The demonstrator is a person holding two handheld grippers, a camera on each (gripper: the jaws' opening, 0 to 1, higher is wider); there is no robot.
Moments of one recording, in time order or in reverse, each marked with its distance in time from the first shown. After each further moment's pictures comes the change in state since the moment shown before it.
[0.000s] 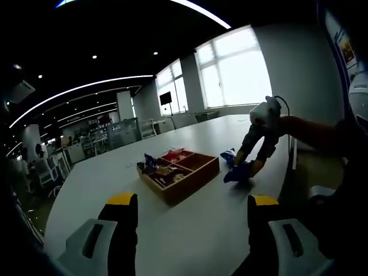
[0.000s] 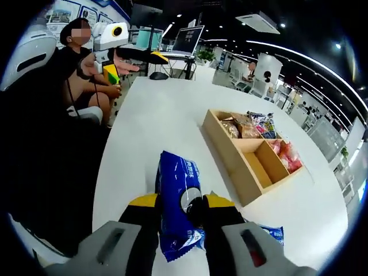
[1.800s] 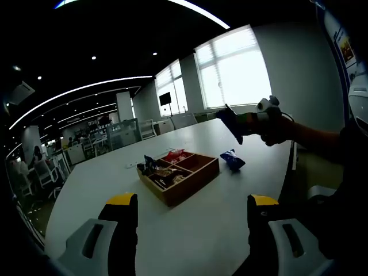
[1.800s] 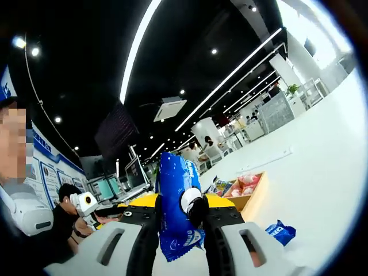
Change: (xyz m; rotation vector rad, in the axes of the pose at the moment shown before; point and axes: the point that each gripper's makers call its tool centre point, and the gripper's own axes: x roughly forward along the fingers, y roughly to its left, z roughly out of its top) left arm -0.002 0.000 0.003 0.007 -0.001 0.000; right arm -0.105 -0.076 0.064 0.739 -0.900 -0.182
